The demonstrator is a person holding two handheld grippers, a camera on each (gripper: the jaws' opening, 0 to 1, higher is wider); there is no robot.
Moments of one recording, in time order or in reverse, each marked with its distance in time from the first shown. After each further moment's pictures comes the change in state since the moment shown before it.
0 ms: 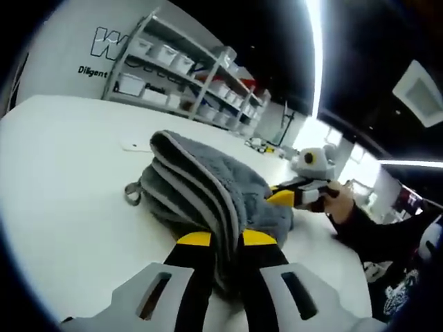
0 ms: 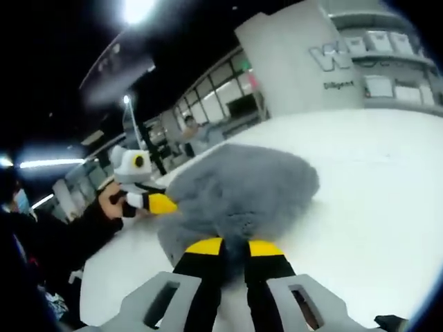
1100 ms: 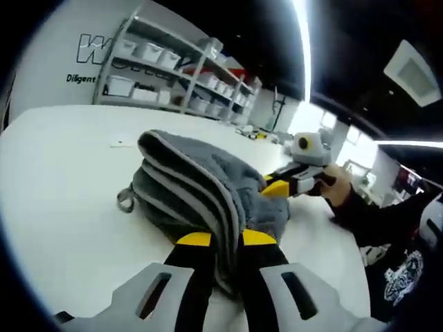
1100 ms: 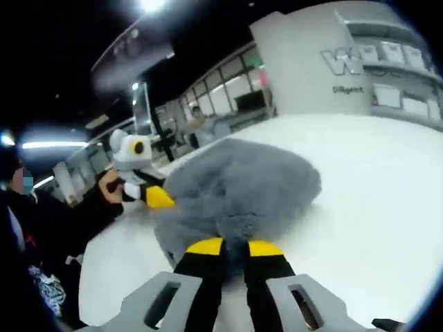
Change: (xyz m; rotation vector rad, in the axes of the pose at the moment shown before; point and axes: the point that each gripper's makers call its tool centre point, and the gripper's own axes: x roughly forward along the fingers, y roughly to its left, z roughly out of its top) left arm -0.015 -0.032 -0.022 0.089 0.062 -0.012; right arm -0.019 0.023 -0.019 -0.085 0.038 0.009
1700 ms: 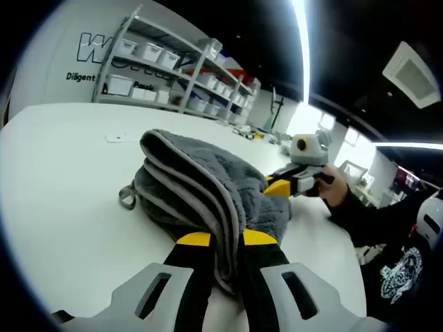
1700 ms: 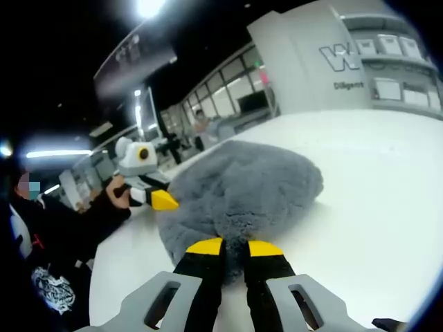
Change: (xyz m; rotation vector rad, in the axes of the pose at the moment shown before) left arm -0.007 -0.010 -0.009 -0.011 -0.006 -0.012; right arm -0.010 0.012 -0.008 0.044 -0.014 0.043
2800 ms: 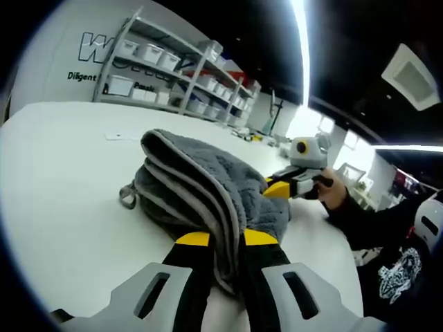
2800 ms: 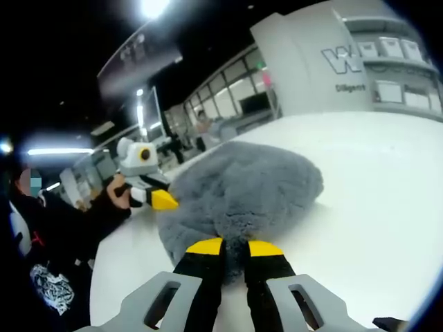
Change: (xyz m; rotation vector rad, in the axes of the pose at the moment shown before) left arm -0.007 -0.009 -0.005 -0.004 -0.024 -0.009; right arm -0.004 0.010 -0.006 -0.016 -0.008 0.005
